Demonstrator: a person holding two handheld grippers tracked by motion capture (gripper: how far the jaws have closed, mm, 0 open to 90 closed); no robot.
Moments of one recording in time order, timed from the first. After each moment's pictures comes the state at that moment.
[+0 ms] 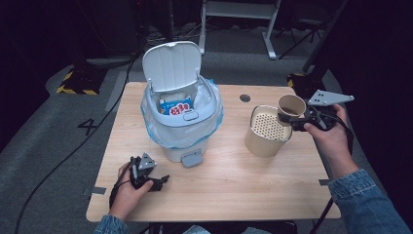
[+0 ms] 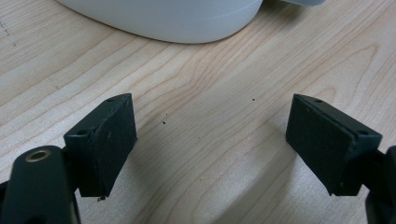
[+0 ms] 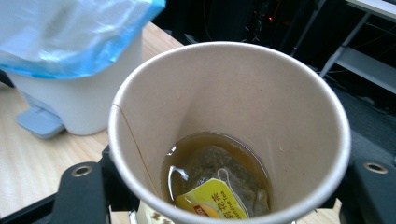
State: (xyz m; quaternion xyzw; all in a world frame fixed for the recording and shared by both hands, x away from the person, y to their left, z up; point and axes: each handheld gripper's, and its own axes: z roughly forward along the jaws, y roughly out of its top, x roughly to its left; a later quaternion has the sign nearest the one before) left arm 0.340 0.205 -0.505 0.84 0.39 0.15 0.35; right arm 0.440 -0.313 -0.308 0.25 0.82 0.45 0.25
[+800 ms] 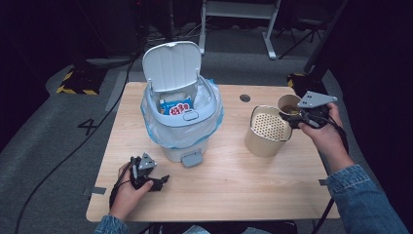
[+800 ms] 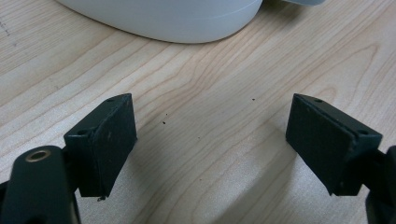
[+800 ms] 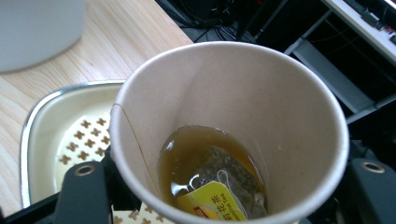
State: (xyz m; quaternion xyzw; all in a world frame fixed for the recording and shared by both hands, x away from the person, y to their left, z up) left arm 0.340 0.205 -0.505 0.84 0.39 0.15 0.34; right arm 0.463 -0.313 -0.327 0.22 0.85 0.34 0.34
